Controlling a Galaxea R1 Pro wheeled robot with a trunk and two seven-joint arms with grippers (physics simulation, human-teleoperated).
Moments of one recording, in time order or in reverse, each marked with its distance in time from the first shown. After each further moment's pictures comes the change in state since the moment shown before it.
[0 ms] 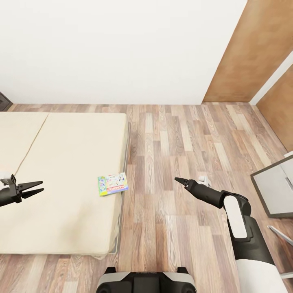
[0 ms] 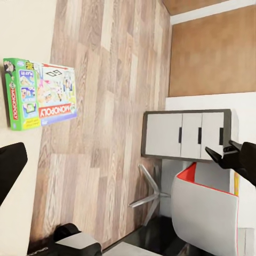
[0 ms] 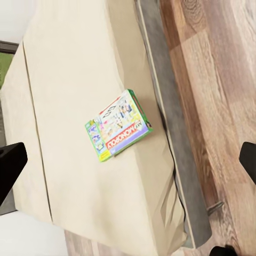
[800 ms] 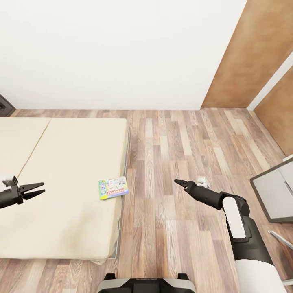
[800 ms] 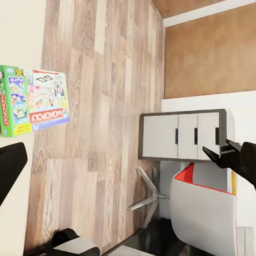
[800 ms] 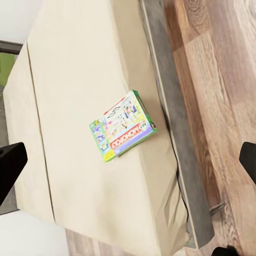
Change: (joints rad) left arm 0.007 -0.009 0.000 0.009 -0.001 -0.014 0.000; right arm 0.001 0.000 0.001 0.029 0.004 0.000 0.000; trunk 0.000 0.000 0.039
